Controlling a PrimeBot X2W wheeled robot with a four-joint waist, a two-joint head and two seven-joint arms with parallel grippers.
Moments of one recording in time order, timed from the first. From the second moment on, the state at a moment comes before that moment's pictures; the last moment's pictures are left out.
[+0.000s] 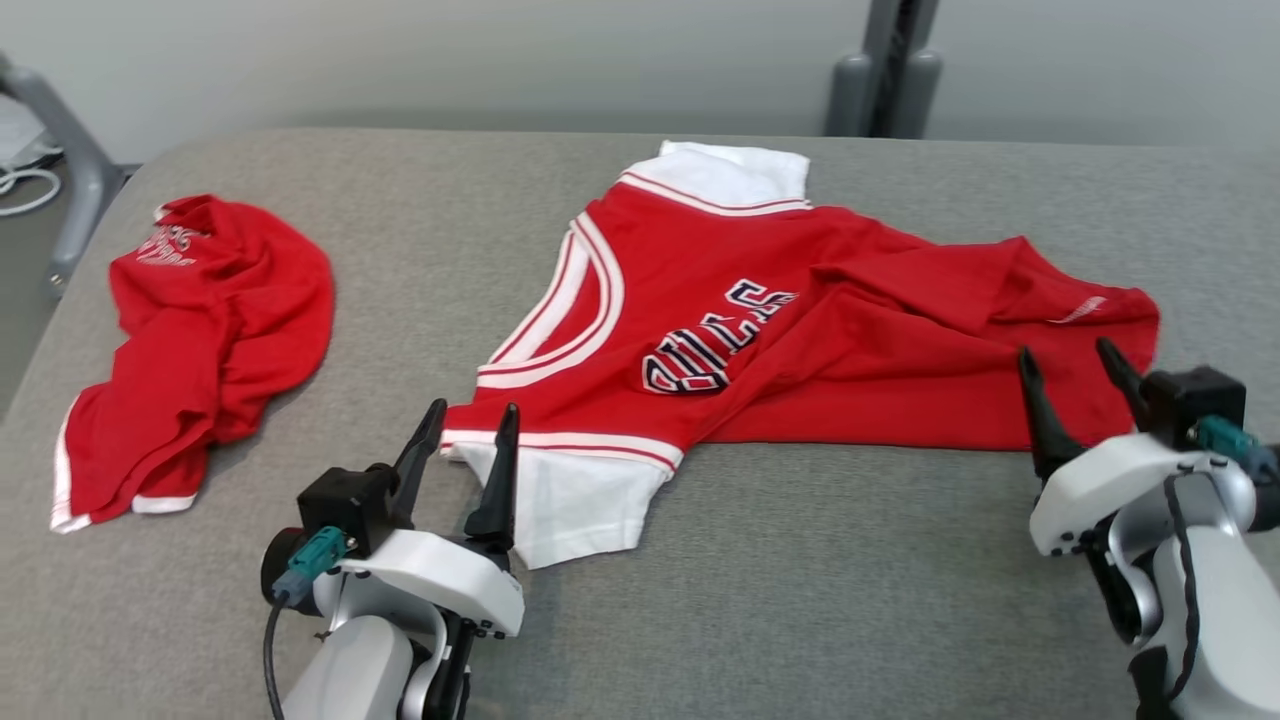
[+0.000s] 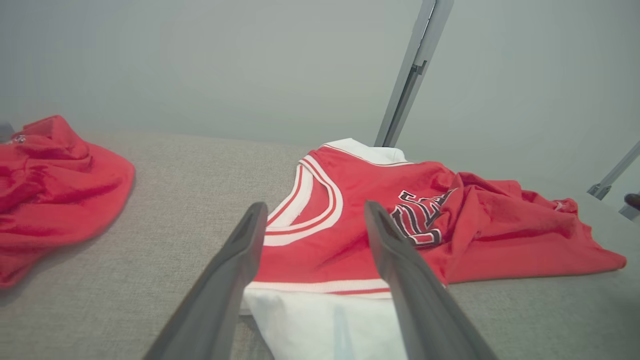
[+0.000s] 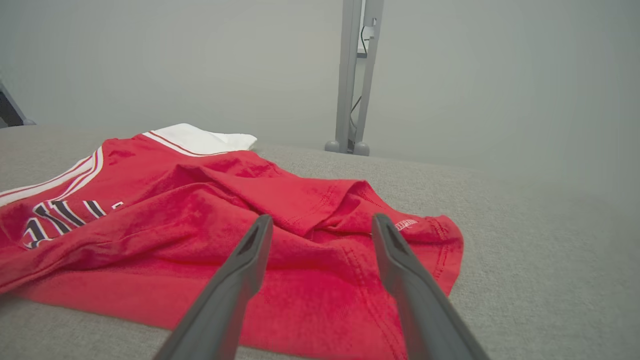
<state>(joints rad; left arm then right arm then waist) -0.29 0.10 -0.38 0.43 -0.48 0.05 -0.26 -0.40 -0.11 -0.01 0.53 0.07 0.13 -0.10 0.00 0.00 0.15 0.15</state>
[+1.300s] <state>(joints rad) -0.28 0.05 -0.40 0.41 -0.45 -0.01 -0.26 -0.74 -0.26 0.00 0.75 0.43 0.13 0.00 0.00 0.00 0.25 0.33</state>
